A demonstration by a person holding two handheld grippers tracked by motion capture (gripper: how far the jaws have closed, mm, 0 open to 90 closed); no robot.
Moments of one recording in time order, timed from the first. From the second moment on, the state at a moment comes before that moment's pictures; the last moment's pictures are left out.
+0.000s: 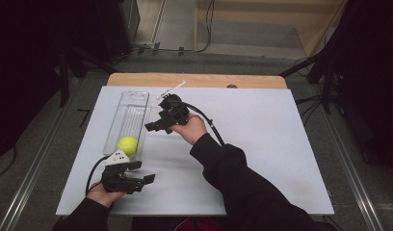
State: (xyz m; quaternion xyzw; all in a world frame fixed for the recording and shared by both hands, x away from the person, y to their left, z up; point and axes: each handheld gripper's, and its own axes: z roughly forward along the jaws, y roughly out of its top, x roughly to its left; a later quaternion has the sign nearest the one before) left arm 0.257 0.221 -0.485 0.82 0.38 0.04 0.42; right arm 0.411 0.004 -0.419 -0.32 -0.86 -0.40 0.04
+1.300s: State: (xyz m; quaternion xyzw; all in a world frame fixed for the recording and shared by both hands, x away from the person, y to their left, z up) left arm 0.258 0.219 -0.486 0.82 0.38 0.03 0.42; right arm 0.370 -0.086 -0.438 -0.34 -0.84 -0.42 0.02
